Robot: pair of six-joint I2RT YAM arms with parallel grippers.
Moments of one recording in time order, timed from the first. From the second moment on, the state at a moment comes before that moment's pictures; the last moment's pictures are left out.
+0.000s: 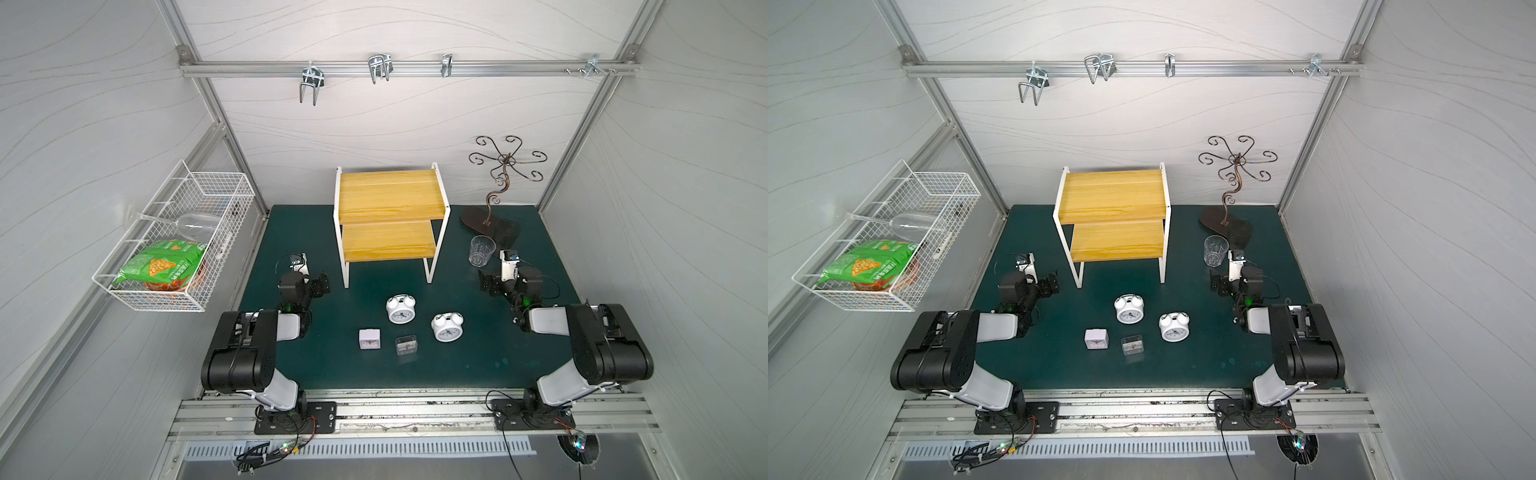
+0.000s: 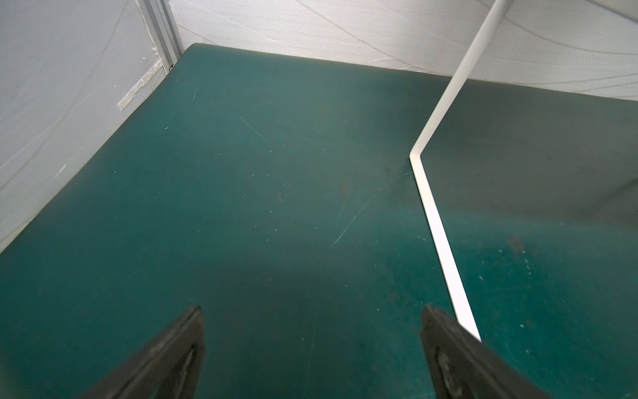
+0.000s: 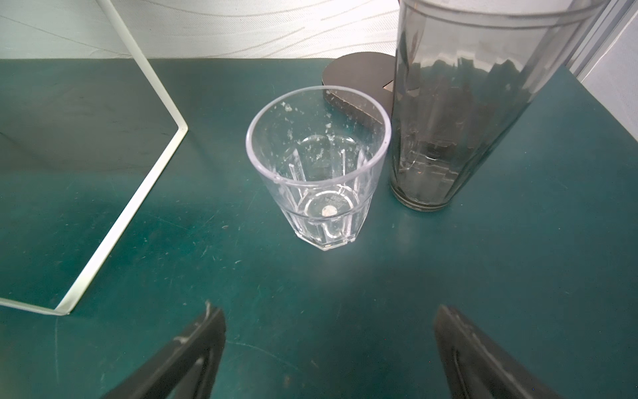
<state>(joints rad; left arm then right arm) 0.05 1.55 0.41 0.70 -0.03 -0.09 0.07 1.56 0.44 0.68 -0.16 -0.03</state>
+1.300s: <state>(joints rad) 0.05 1.01 0.70 -0.26 0.37 0.05 0.90 0.81 0.79 -0.70 0.29 0.42</state>
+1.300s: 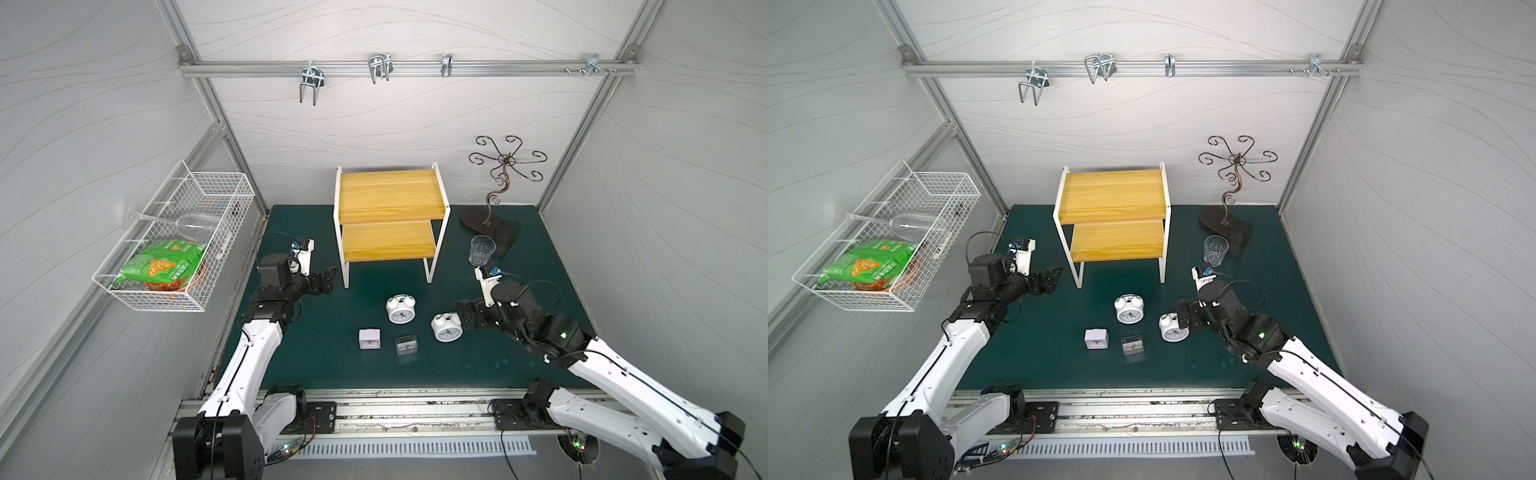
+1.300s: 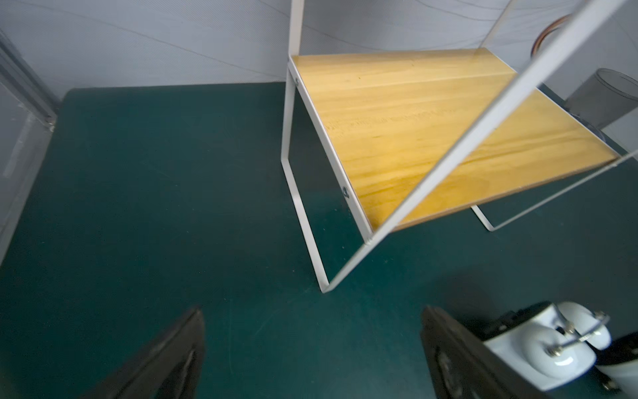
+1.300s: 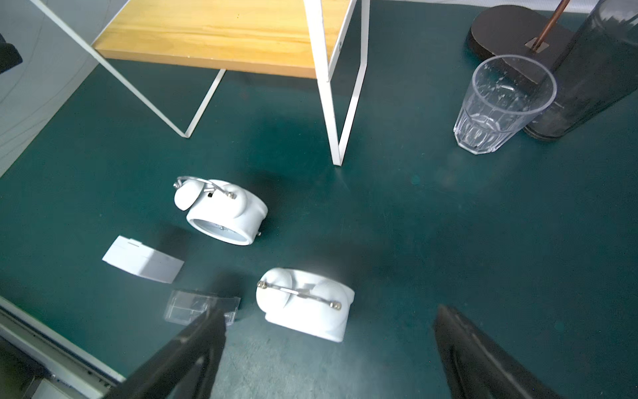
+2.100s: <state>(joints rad) 0.05 0.99 0.67 -0.40 0.50 0.08 1.37 0.74 0.41 -0.51 0.65 0.69</state>
